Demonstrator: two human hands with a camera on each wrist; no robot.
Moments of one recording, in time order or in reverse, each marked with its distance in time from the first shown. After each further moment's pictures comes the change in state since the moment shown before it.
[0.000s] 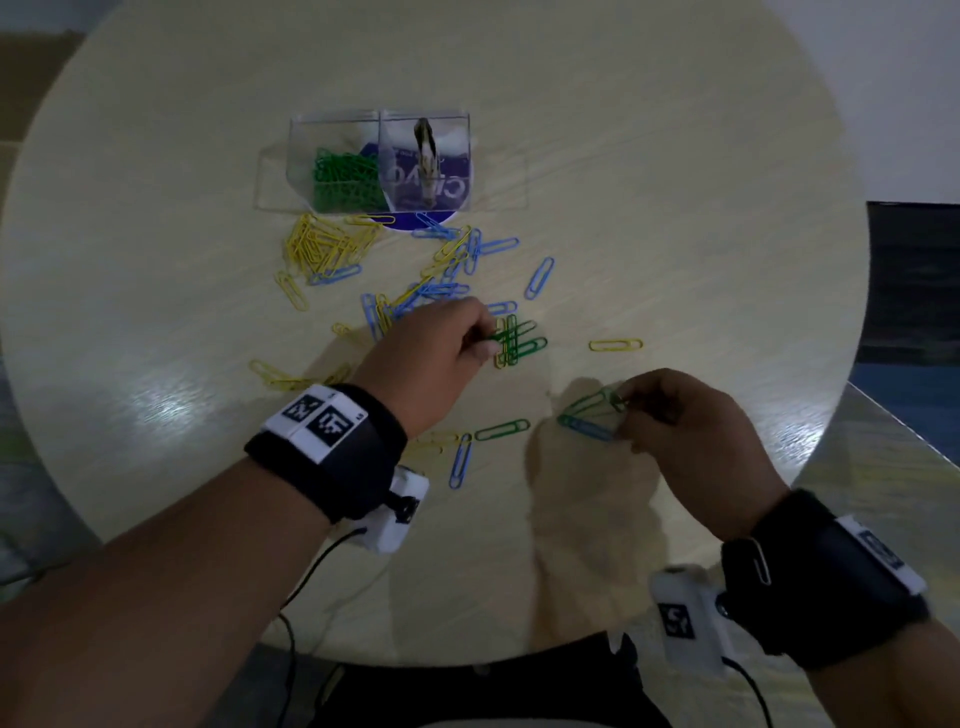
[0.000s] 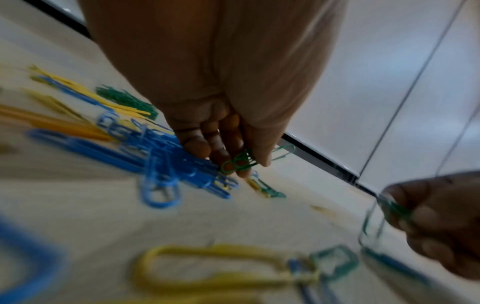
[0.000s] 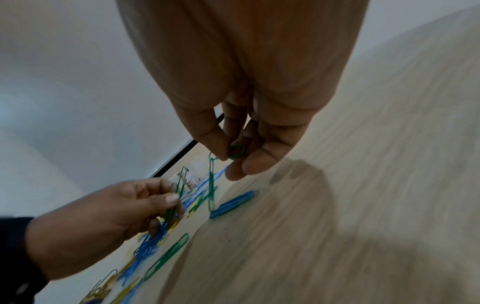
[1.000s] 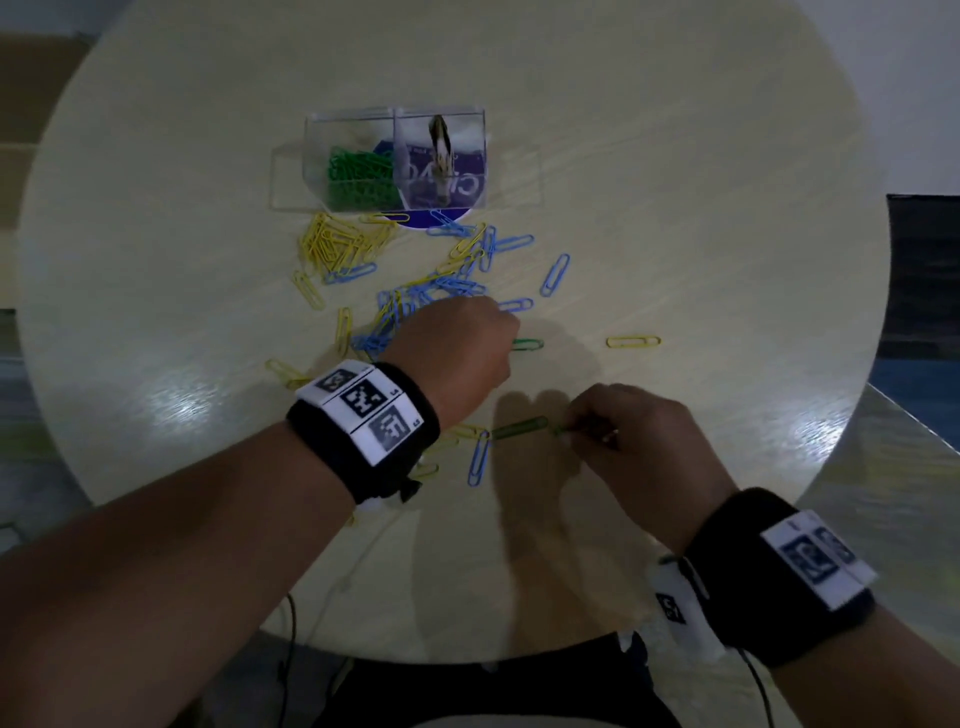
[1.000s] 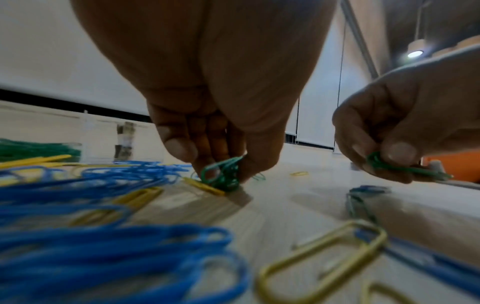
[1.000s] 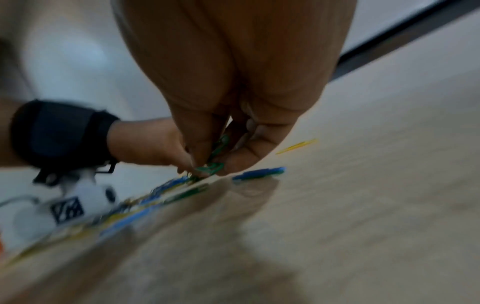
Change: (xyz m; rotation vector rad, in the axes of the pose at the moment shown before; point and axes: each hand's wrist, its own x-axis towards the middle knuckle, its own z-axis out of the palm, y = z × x) left_hand 0.010 0.021 -0.008 0.579 -0.177 0.120; right_hand -0.013 -0.027 0.032 -0.352 -0.180 -0.310
